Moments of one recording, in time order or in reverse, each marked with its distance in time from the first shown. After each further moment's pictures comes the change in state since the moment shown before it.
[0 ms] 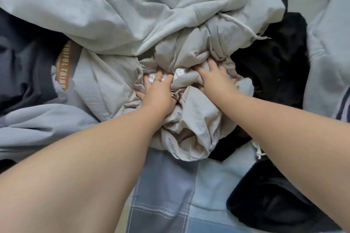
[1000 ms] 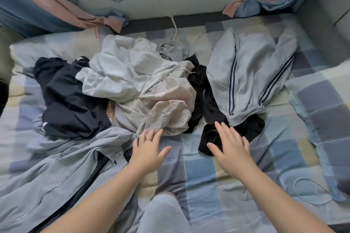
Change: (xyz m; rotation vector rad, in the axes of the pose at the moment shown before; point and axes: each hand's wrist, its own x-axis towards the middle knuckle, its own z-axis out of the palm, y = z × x) left_hand -0.365 -0.033 -0.195 0.216 -0.122 0.397; right_hand -0.494 -0.076 -0.170 0.379 0.102 0.374
